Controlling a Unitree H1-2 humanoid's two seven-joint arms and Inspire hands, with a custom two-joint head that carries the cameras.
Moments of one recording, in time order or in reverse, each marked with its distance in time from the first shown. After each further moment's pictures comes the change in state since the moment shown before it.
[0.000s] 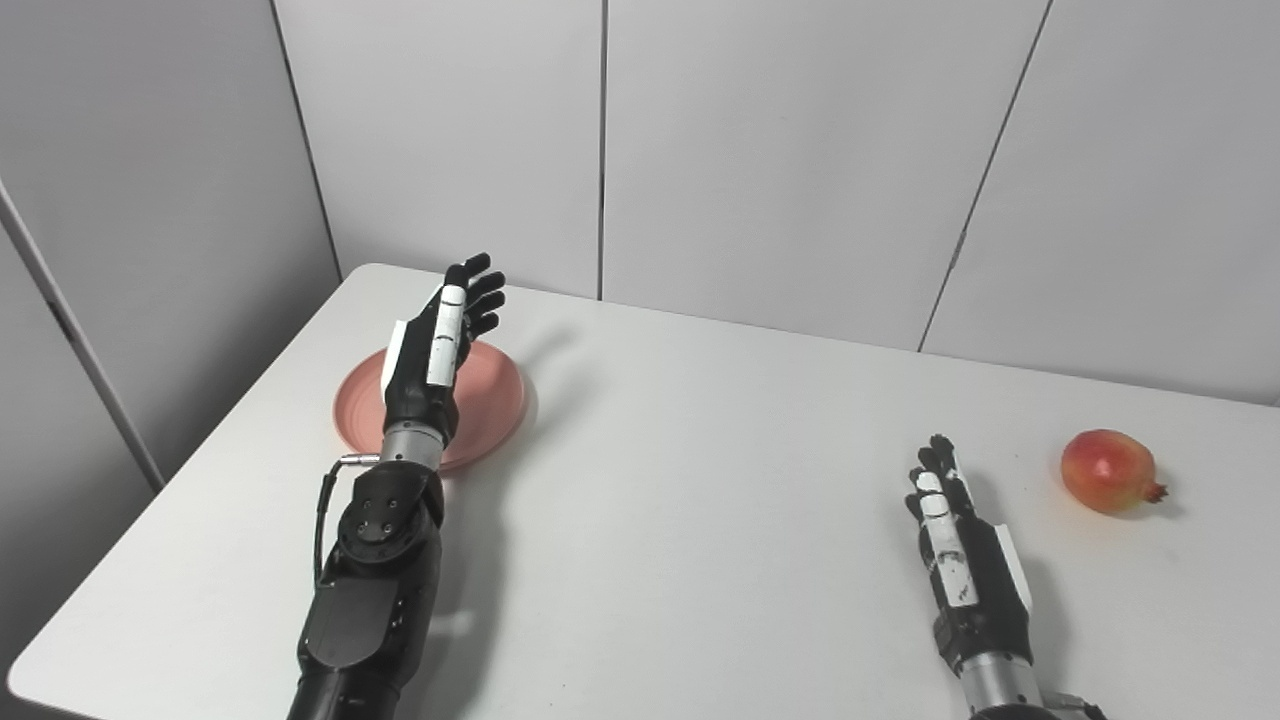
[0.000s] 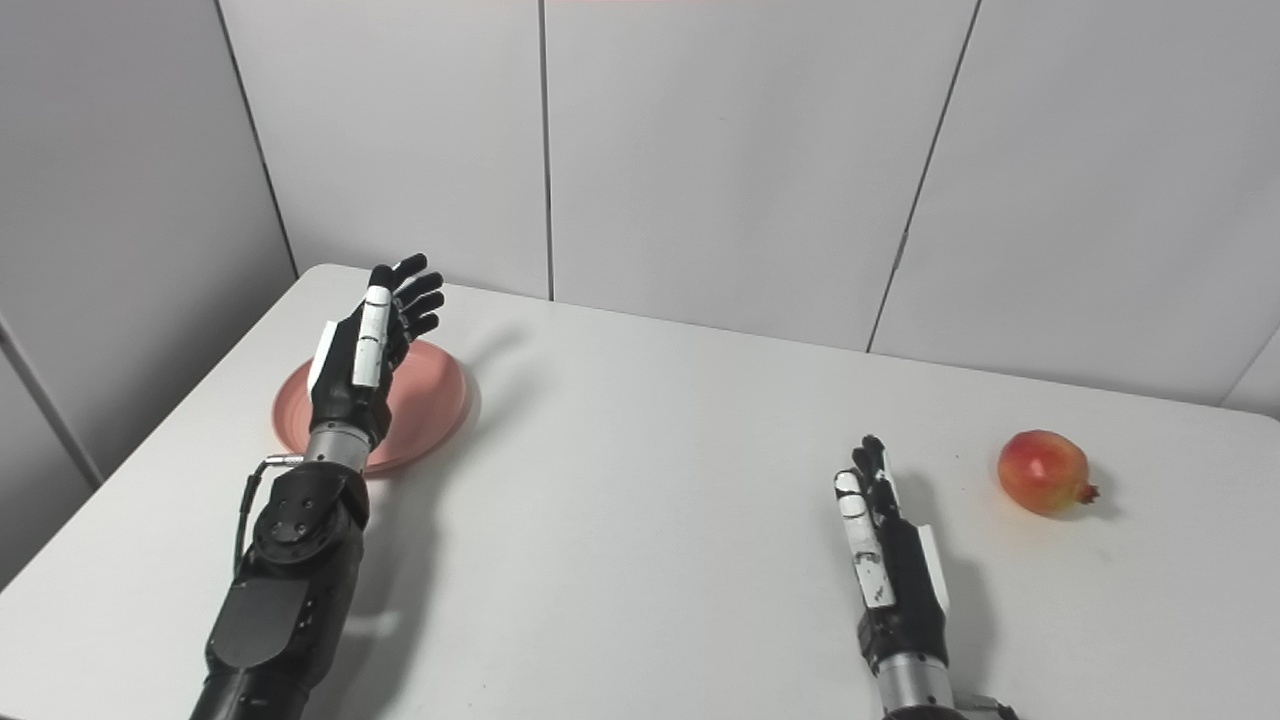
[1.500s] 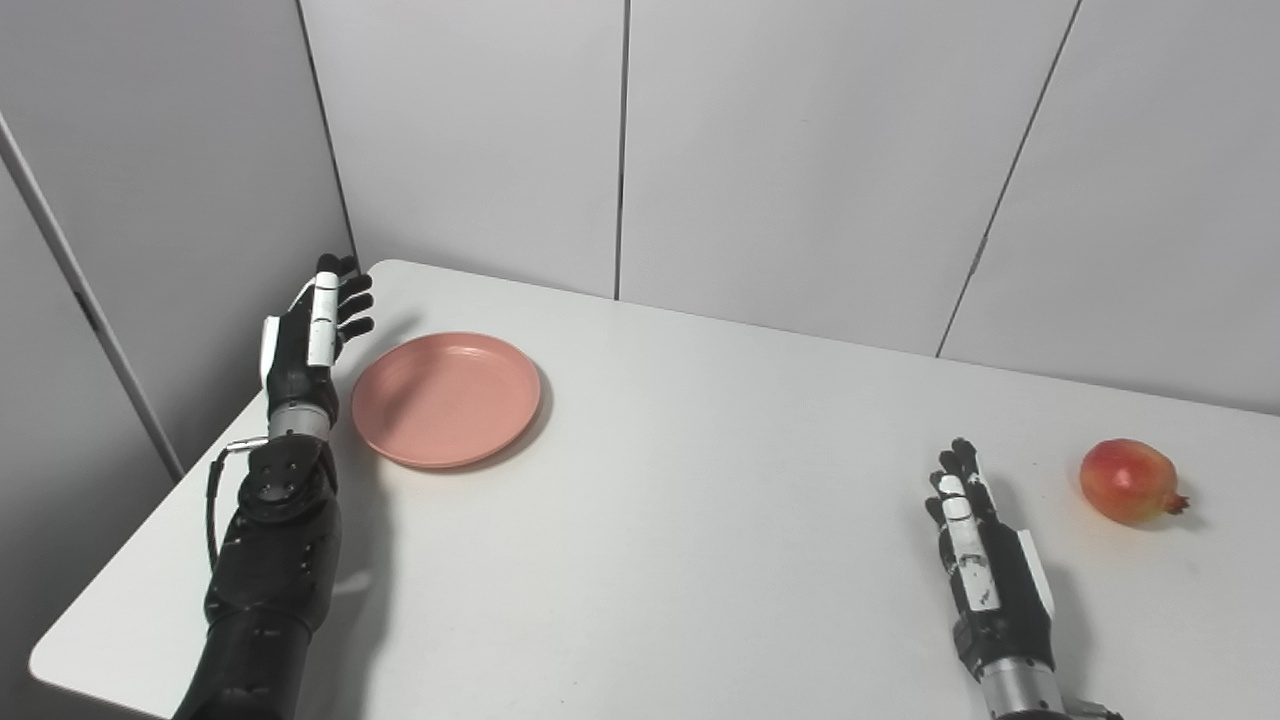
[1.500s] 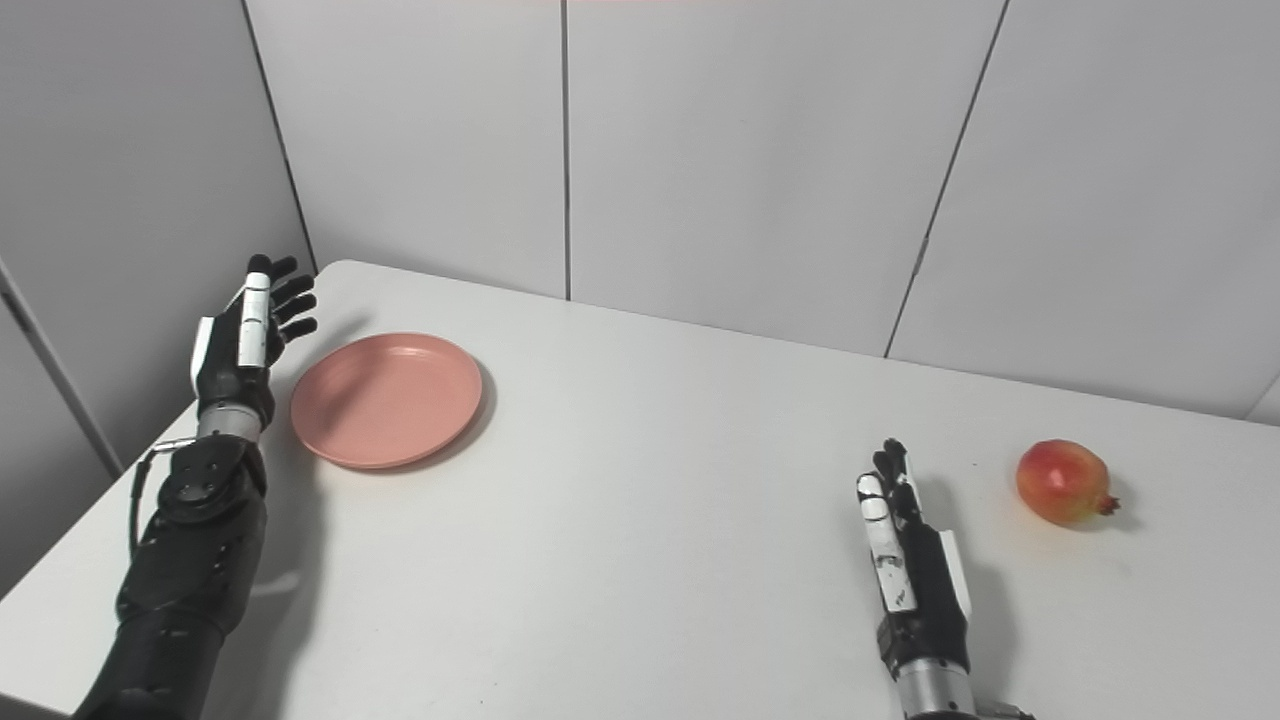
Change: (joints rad) left arm -0.046 0.177 0.125 0.273 -0.023 -0.047 0.044; right arm -0.011 -0.013 -0.010 0.017 0.011 -0.008 0.010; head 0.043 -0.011
